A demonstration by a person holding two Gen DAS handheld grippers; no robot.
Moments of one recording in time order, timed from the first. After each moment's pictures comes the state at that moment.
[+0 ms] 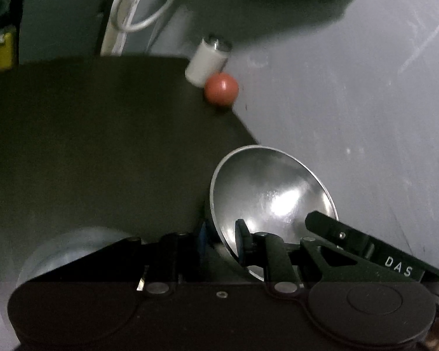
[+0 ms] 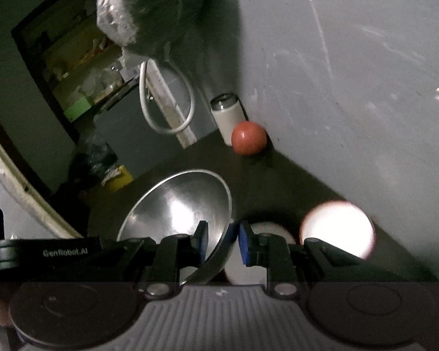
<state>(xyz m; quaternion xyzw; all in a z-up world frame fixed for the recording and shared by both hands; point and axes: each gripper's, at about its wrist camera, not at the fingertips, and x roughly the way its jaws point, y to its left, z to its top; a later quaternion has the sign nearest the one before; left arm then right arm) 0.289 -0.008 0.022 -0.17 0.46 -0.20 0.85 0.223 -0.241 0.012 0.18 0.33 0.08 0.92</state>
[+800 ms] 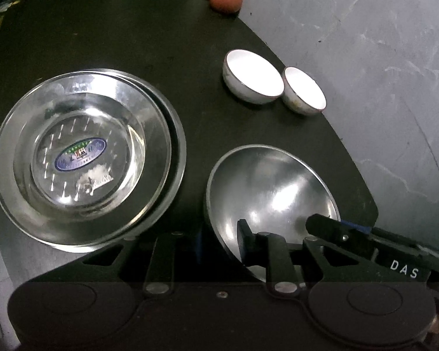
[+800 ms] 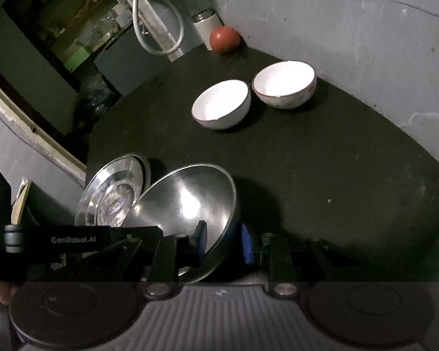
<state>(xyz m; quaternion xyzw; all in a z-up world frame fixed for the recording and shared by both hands) 0.179 -0.034 -0.026 -0.12 0.54 -0.18 0.81 0.106 -0.275 -0.050 0.19 0.44 0.11 0.87</state>
